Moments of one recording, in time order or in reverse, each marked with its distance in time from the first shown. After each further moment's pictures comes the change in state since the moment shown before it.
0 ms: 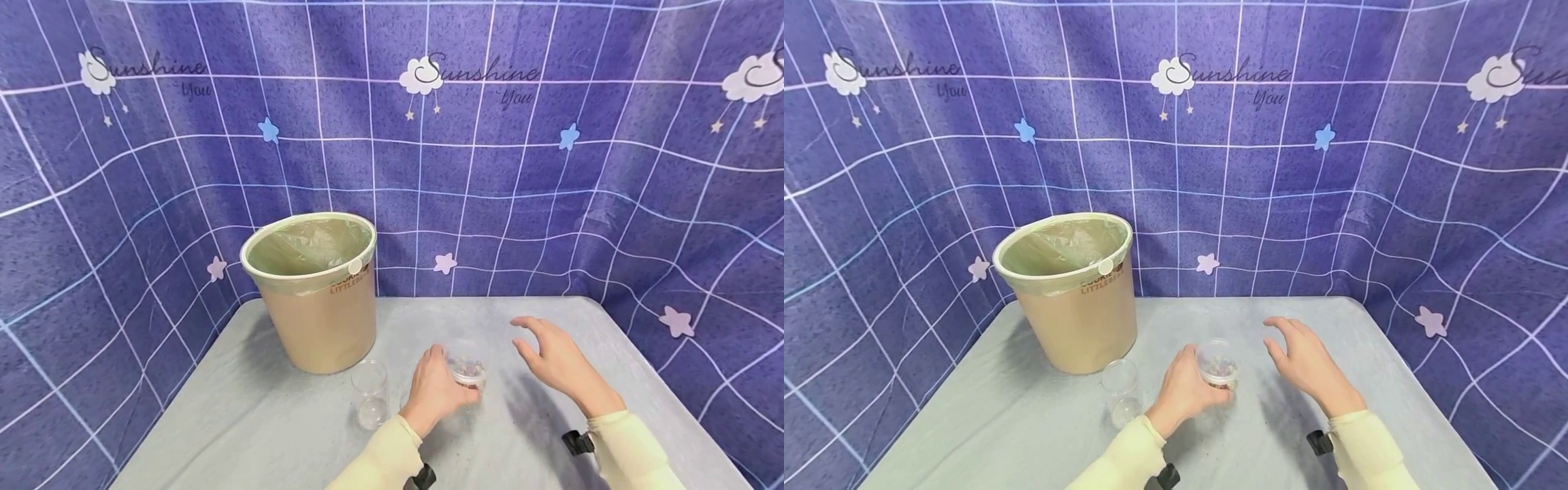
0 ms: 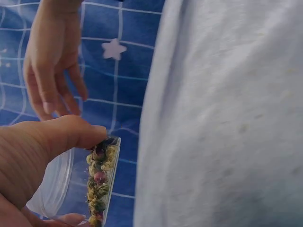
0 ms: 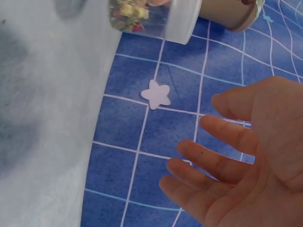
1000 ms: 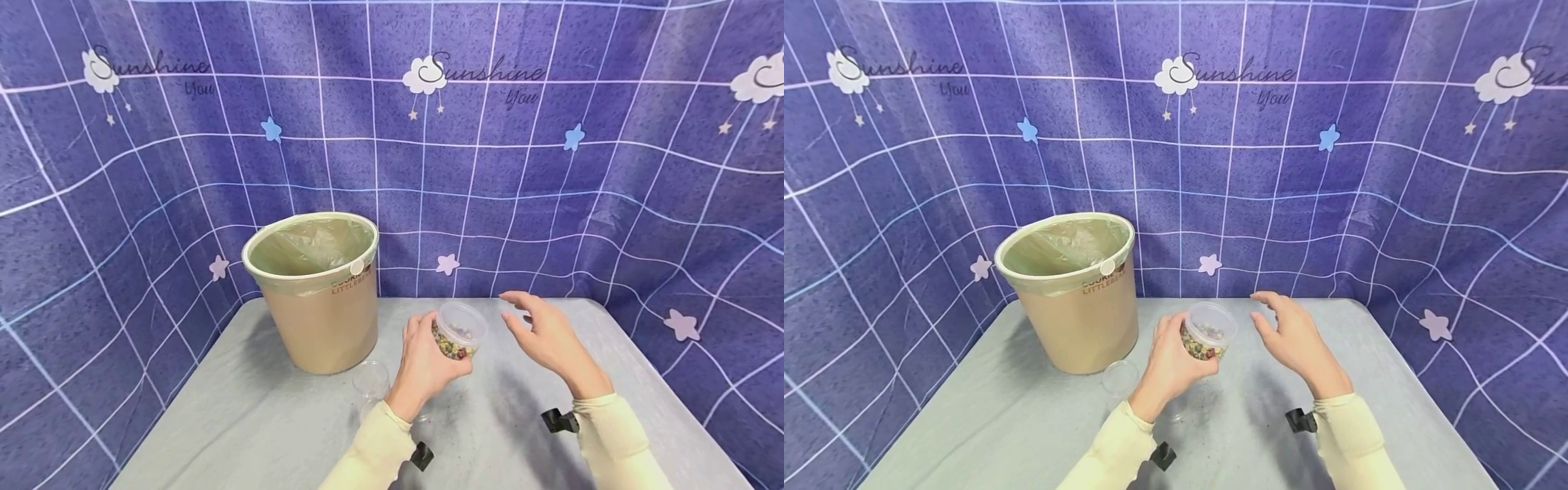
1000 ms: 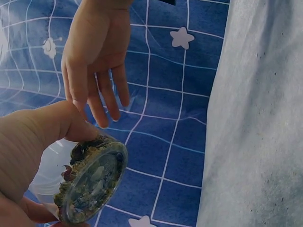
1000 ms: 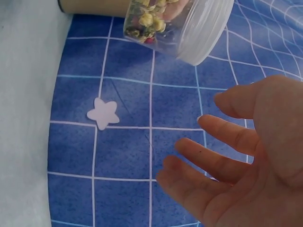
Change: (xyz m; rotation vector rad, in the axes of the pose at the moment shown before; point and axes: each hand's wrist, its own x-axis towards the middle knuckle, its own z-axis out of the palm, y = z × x) left_hand 0.017 0.025 -0.056 -0.149 0.134 0.082; right_hand 0.039 -0.024 -0.013 0.141 0.024 0.056
